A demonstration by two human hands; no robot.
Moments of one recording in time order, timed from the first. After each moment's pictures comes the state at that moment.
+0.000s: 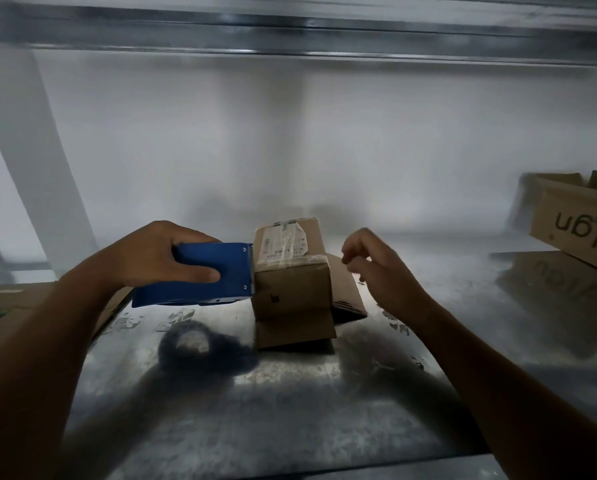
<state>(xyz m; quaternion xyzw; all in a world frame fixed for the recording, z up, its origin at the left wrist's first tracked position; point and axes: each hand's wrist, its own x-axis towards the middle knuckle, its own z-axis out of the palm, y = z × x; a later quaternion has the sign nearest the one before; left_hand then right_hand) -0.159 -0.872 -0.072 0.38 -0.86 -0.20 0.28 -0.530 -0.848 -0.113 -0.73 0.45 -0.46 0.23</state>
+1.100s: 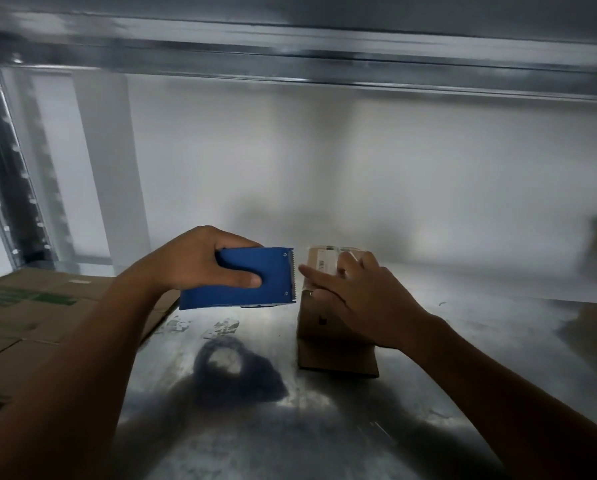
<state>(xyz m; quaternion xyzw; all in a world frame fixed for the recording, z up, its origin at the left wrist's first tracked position) -0.149 -0.854 -0.062 0.39 -0.84 -0.20 0.31 -0.460 -0.873 -0.103 -0.87 0.43 -0.09 -0.20</state>
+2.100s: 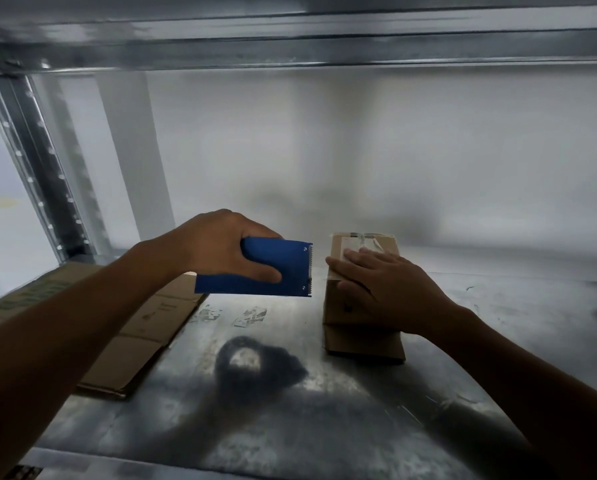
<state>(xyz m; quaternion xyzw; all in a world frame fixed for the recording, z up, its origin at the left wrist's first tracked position) -0.156 -0.827 -0.029 0.51 -0.84 -0.08 0.19 -0.458 -0.867 -0.098 -0.89 0.44 -0.08 -0.13</state>
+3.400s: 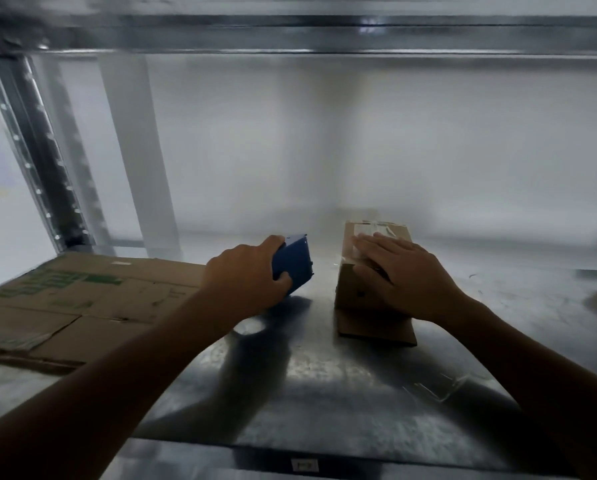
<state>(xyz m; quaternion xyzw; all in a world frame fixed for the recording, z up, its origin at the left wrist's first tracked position) -0.184 -0.820 -0.110 0.67 -0.71 0.10 0.21 -0.457 -0.857 -0.109 -0.86 0.47 -0.18 -0.10</state>
